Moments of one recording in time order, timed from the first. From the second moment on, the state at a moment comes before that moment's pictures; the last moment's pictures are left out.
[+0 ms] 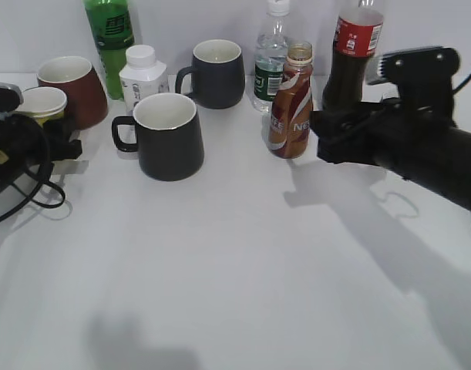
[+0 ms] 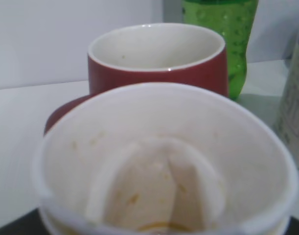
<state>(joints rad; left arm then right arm) -0.14 2.00 -0.69 0.02 -1.03 0.02 0.45 1.62 -0.56 0.02 -0.72 0.05</state>
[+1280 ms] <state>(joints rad) -0.23 1.78 -0.34 0.64 -1.21 -0.13 0.45 2.17 -1.05 -0.09 -0.77 0.15</state>
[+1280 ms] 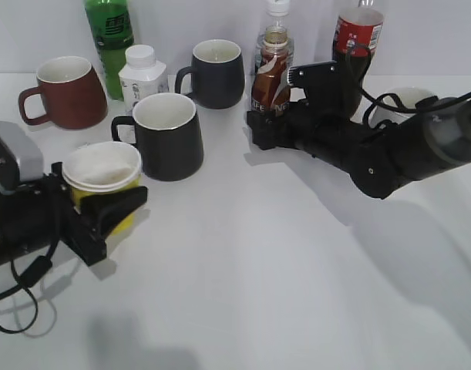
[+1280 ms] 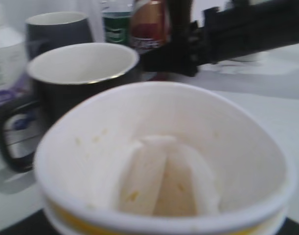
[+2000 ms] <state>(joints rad) -0.27 1.78 -0.34 0.65 -1.21 -0.13 0.45 2.25 -1.24 -0.09 -0.69 0.15</state>
